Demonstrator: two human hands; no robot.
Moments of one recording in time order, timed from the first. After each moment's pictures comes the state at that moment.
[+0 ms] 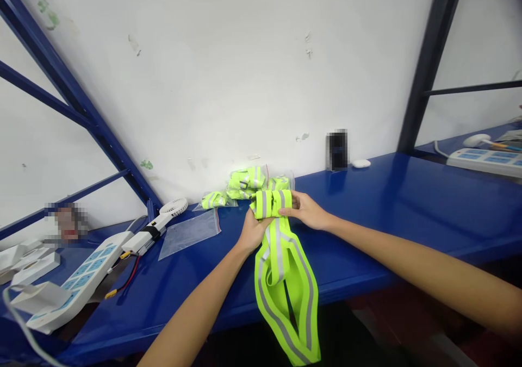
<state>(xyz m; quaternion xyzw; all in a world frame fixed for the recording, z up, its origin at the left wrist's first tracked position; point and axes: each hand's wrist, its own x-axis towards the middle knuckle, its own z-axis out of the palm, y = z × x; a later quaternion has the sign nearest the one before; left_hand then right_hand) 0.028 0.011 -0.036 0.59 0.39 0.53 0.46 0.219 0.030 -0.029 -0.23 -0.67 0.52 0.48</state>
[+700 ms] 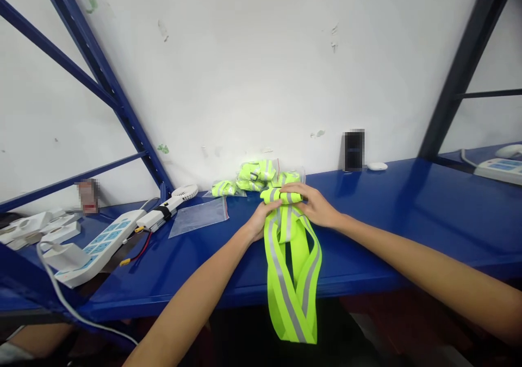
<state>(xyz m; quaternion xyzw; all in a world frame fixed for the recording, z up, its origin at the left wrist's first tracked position) 0.029 0.004 -0.031 0.47 0.28 0.45 0.70 0.222 0.029 -0.028 -0.21 -0.84 0.16 0.47</state>
